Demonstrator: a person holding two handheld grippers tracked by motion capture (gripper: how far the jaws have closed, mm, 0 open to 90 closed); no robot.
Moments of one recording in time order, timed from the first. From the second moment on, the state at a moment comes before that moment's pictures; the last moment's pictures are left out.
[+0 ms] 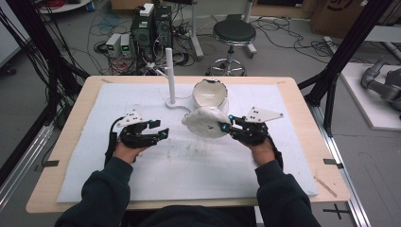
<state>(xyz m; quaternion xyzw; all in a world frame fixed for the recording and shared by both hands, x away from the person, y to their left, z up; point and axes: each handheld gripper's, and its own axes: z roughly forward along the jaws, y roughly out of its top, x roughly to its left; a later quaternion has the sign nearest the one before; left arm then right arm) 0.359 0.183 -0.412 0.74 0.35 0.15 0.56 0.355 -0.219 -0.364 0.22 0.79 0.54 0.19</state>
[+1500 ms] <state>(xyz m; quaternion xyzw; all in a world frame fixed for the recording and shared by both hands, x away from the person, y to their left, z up) 0.366 0.209 -0.416 0.71 0.39 0.17 0.56 0.493 -0.165 -0.354 0.21 0.86 0.31 0.33</state>
